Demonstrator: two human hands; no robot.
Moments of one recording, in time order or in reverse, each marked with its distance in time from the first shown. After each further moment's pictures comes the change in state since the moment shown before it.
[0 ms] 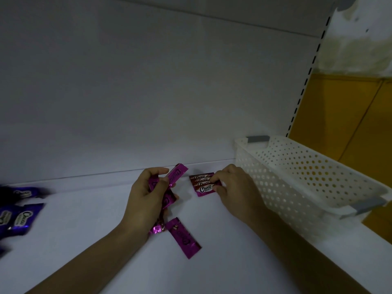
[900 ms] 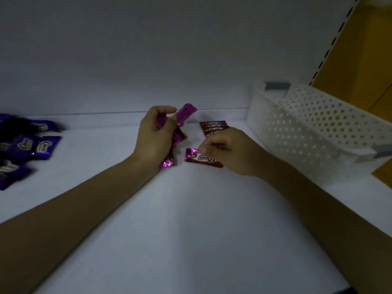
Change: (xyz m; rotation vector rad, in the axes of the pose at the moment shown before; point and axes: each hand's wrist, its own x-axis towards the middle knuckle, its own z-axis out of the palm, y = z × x) left_hand -0.001 0.000 0.000 0.060 0.041 0.085; right_hand -0.025 -0.043 -0.023 0.483 -0.372 -0.142
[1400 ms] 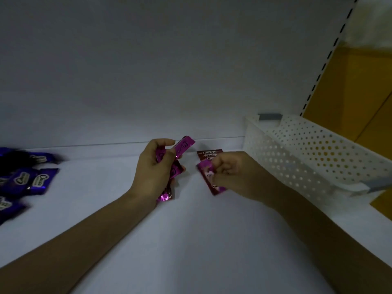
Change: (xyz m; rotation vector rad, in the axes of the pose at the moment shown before) left_hand 0.002 -0.004 -0.001 -0.038 -0.017 -0.030; right_hand 0.002 0.004 -0.016 0.279 0.060 0.131
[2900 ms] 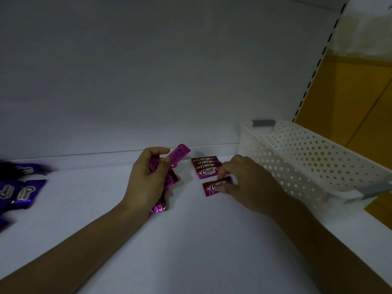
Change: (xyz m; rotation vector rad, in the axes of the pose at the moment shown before) left_hand -0.002 0.002 0.000 0.052 -0.018 0.004; right_hand -0.006 0.015 -0.016 -0.801 0.111 -0.008
